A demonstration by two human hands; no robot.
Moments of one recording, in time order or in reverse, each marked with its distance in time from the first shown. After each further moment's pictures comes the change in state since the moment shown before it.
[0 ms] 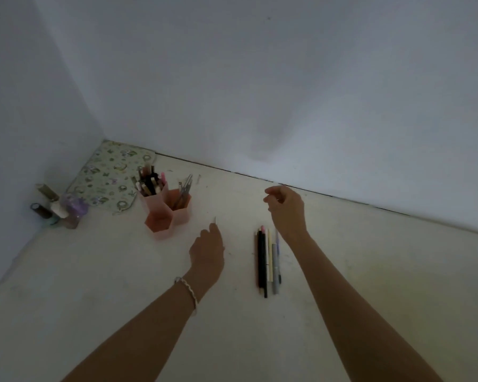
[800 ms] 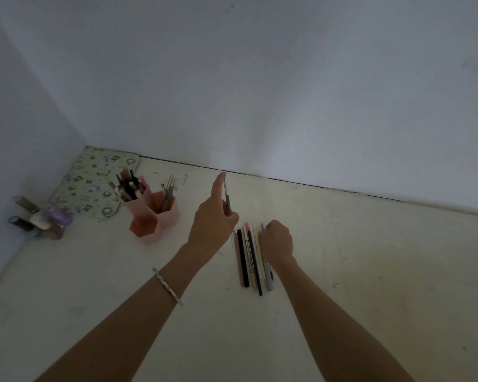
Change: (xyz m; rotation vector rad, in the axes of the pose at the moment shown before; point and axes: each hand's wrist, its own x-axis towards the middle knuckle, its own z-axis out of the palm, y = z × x) left_hand 0.008 0.041 -0.066 -0.711 0.184 0.272; right_hand -0.015 0.088 0.020 -0.524 -0.060 0.284
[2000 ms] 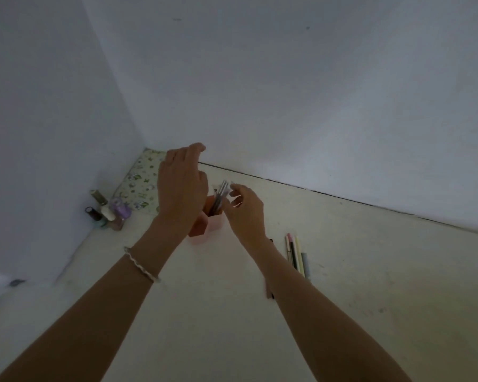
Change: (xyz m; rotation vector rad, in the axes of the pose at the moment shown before) left_hand 0.016 -0.008 -0.151 0.583 0.557 0.229; right_hand -0.060 -0.167 0.031 0.595 0.024 -0.568
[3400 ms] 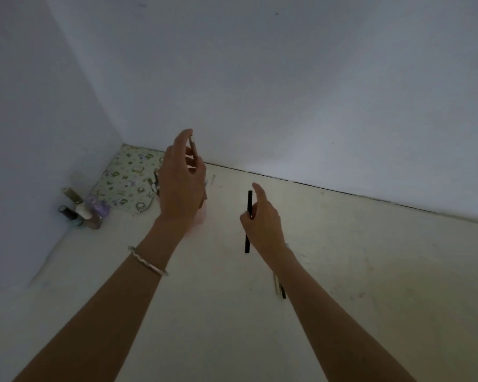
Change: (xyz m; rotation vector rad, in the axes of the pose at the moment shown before) left_hand -0.007 0.024 0.037 -0.462 0.087 -0.169; right_hand -0.020 0.040 -0.069 -0.268 -0.097 0.096
